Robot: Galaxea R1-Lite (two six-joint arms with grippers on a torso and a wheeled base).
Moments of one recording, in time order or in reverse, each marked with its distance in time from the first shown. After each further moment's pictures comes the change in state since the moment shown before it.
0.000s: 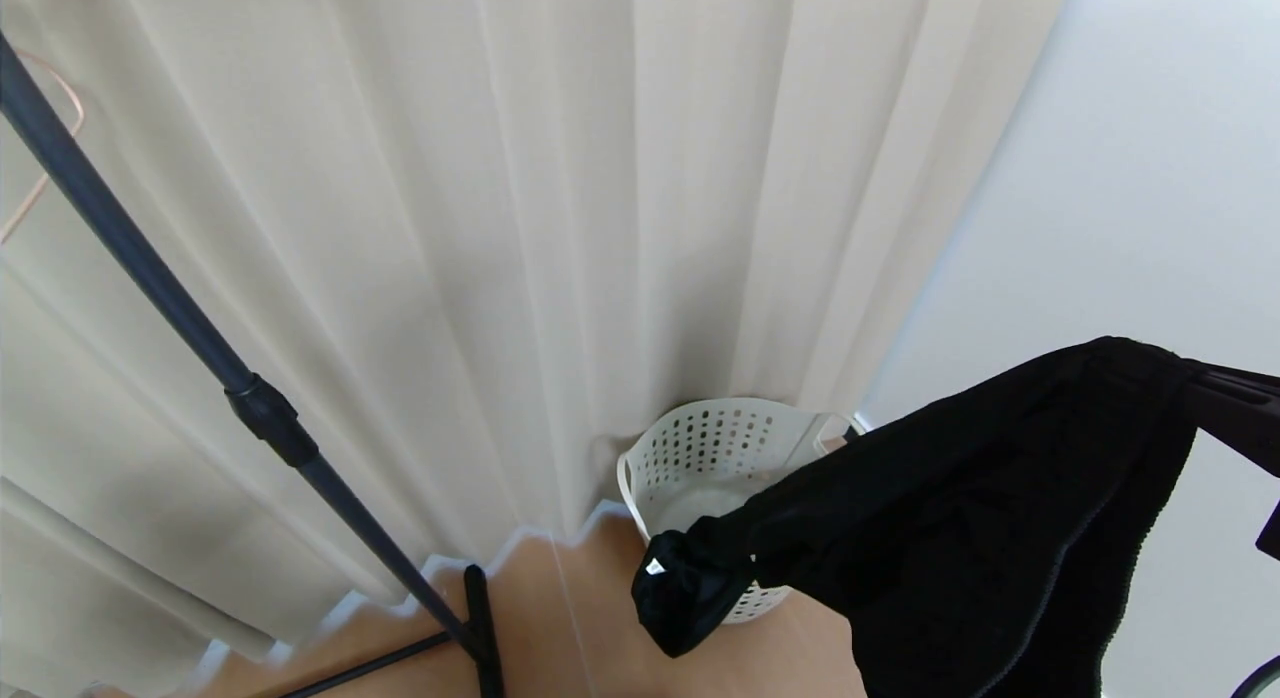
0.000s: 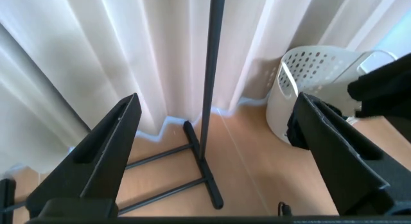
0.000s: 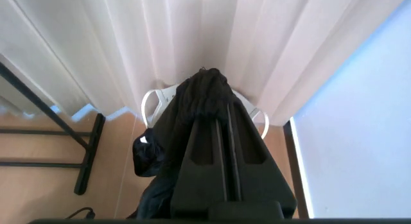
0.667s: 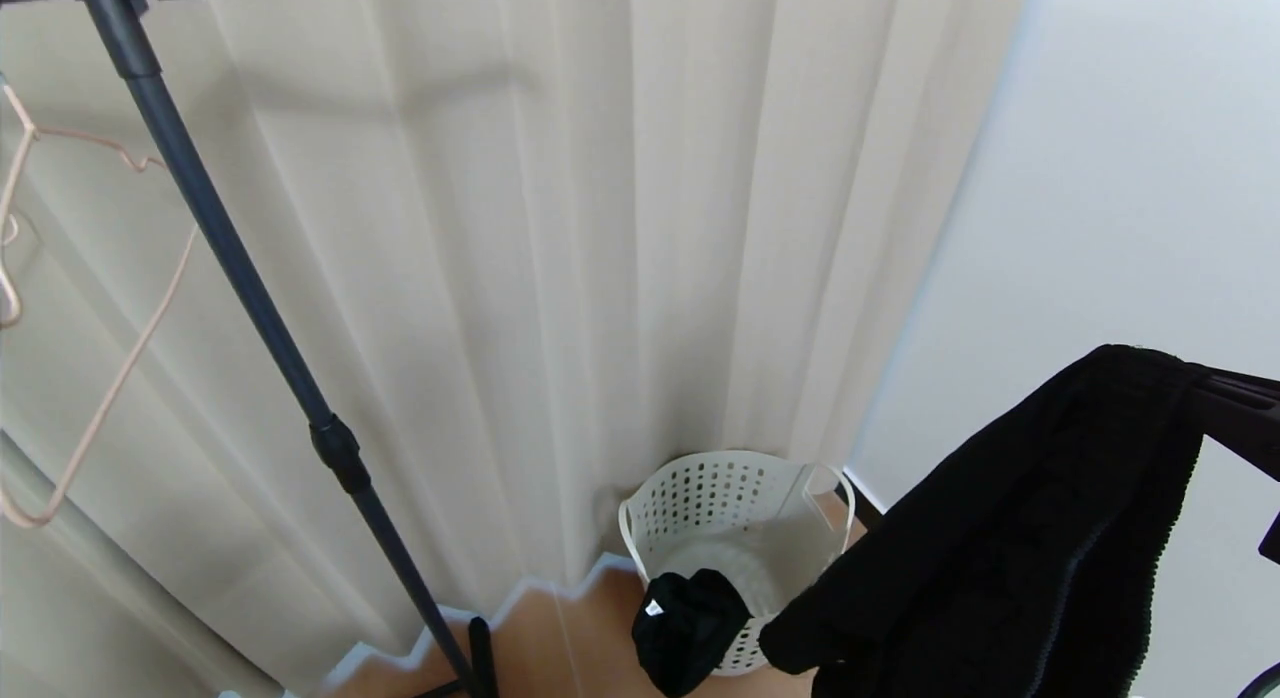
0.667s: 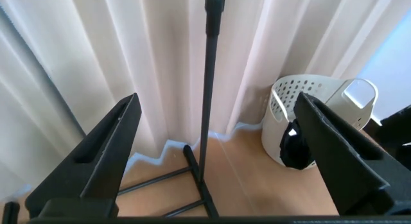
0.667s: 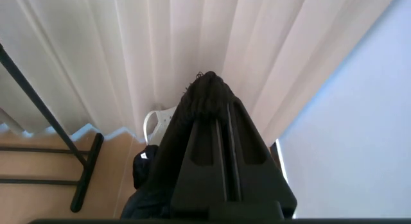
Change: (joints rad) left arm 0.000 0.000 0.000 0.000 0.000 0.000; right arm 0.000 -0.004 0.010 -0.007 -0.001 -0.001
